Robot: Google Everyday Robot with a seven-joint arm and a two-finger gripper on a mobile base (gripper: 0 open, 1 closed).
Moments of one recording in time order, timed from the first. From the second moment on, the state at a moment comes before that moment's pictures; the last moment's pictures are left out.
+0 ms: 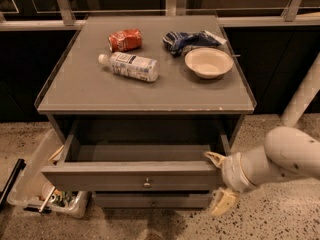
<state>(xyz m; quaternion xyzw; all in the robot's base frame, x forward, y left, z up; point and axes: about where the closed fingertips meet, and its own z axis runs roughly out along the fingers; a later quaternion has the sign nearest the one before) 0.421 -0.162 0.630 -0.66 0.69 0.15 0.25</state>
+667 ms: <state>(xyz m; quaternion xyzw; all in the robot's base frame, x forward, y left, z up) 0.408 -0.164 0.636 -0.66 0.69 0.15 0.25</state>
